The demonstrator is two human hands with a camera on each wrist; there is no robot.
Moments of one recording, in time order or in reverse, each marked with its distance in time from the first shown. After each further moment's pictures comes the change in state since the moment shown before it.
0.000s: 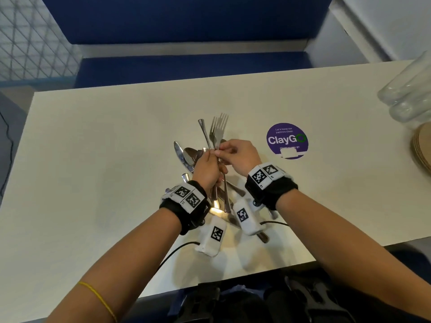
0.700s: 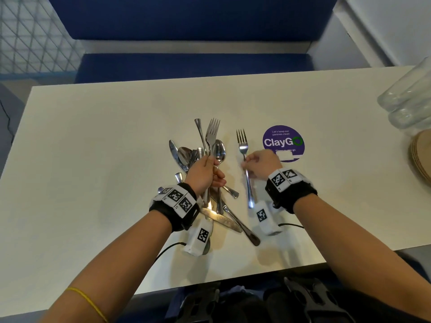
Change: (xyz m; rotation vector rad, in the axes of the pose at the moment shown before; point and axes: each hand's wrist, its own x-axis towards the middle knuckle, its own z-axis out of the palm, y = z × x) left_hand 0.000 -0.007 0.000 0.009 -0.110 -0.048; right_hand 0.005 0.041 -0.054 -0.207 -0.035 0.287
